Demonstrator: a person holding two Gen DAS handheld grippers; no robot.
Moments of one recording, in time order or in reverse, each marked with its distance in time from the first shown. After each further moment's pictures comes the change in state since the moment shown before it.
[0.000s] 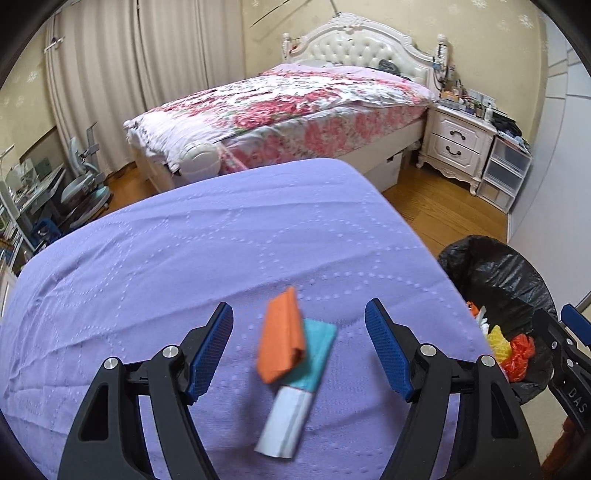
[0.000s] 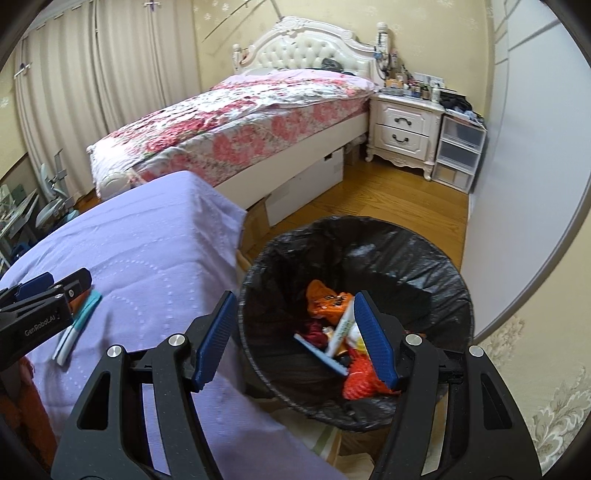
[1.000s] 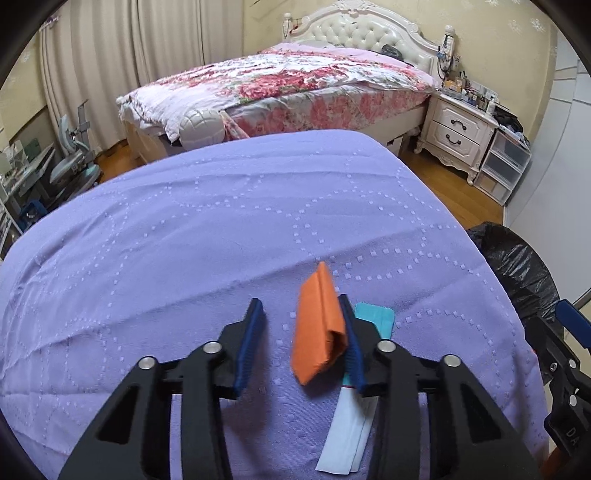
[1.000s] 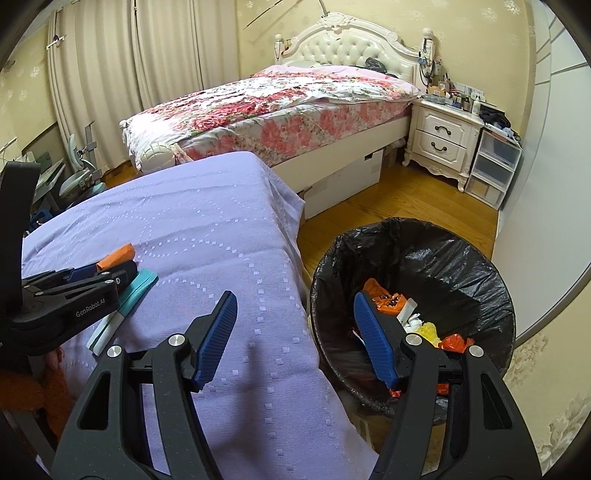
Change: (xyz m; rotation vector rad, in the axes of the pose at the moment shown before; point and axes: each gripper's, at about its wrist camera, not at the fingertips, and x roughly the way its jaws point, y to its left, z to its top) left arm 0.024 0.033 -0.010 -0.011 0.074 -0.058; right arm 0.002 0.058 -0.005 -0.103 0.026 0.082
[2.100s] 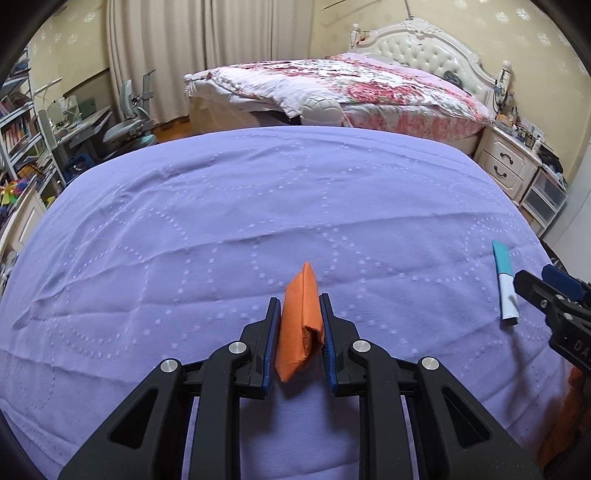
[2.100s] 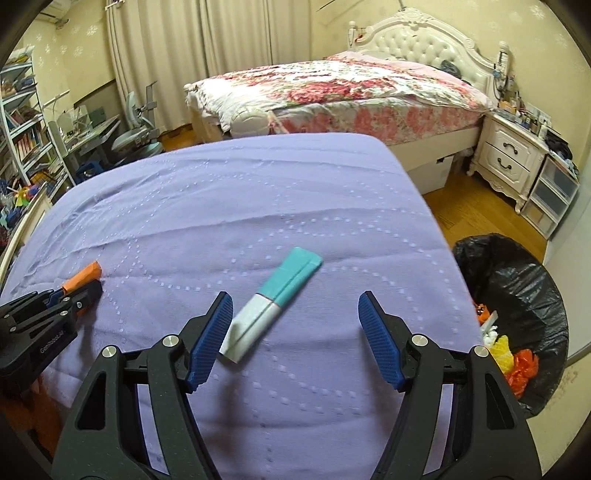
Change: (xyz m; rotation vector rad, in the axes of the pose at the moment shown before) left arm -0.058 0.126 -0.072 -0.190 -0.023 0.122; right arm 0.009 0.115 -0.008 -0.181 0.082 0.176
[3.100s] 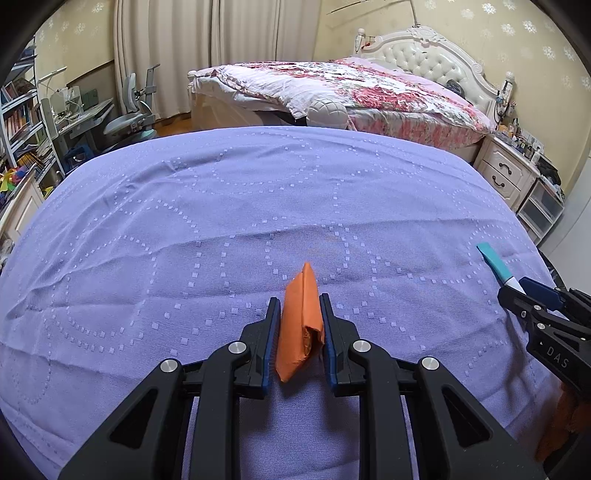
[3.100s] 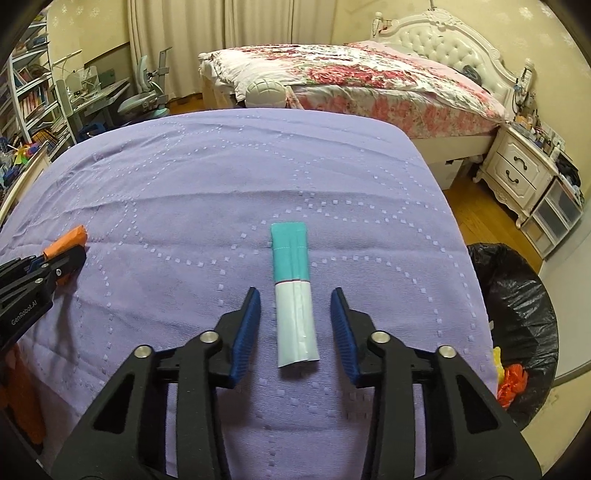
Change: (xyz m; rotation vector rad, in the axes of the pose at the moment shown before) left arm -0.001 0.014 -0.004 -0.029 -0.010 -0.027; right arm 0.012 0.018 -0.003 -0.116 0.073 -0.021
